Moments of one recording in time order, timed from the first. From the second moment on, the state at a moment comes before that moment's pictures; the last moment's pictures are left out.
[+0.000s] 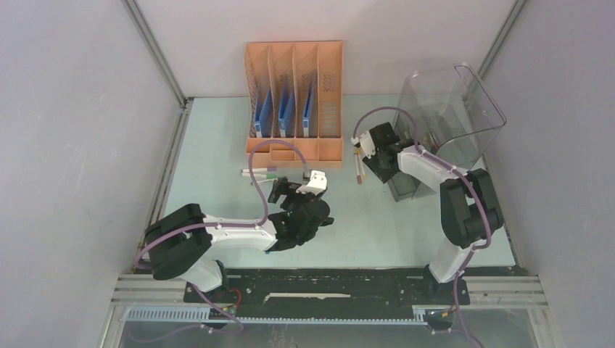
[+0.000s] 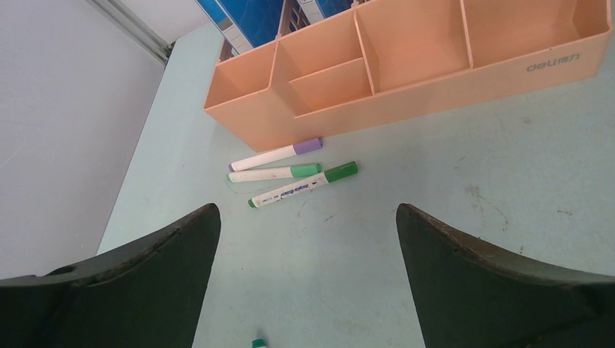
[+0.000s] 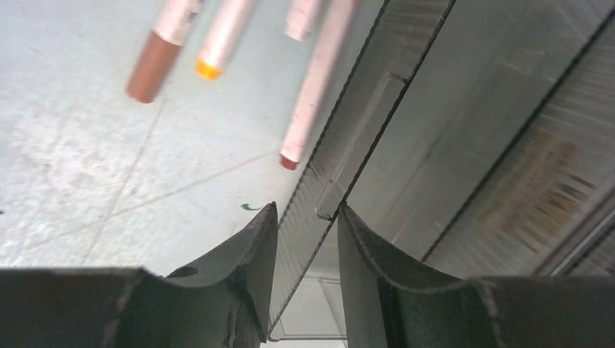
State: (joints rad) left arm -1.13 1.50 0.68 0.31 -1.25 -0.02; right arm 0.37 1.74 1.18 -0.55 0.17 -0.41
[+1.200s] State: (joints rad) left arm -1.14 1.42 0.65 0.32 -1.27 -0.03; right arm 0.32 1.29 1.22 -0.81 -0.70 -0.54
